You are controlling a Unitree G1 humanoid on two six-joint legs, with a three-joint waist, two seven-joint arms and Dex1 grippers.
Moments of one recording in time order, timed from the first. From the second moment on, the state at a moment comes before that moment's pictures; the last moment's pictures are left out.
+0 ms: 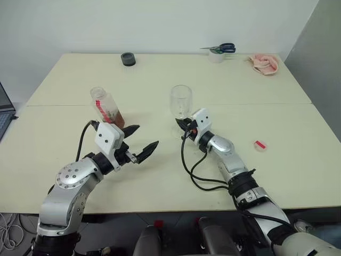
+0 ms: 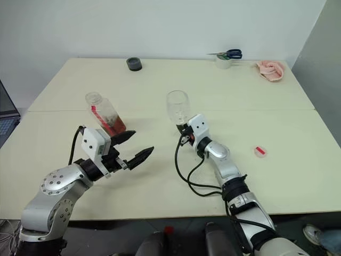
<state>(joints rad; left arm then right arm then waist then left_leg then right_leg) -0.08 0.55 0.16 -0.47 -0.44 0.46 -0.63 -0.69 -0.02 0.17 0.62 0.13 -0.14 0.48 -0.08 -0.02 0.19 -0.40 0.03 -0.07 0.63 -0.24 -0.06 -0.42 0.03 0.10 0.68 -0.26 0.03</state>
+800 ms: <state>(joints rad) 0.08 0.36 0.30 -0.41 -0.43 0.39 -0.40 -0.77 -0.77 0.02 -0.16 0.49 0.69 1.00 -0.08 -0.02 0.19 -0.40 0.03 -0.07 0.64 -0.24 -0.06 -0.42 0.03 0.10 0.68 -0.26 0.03</state>
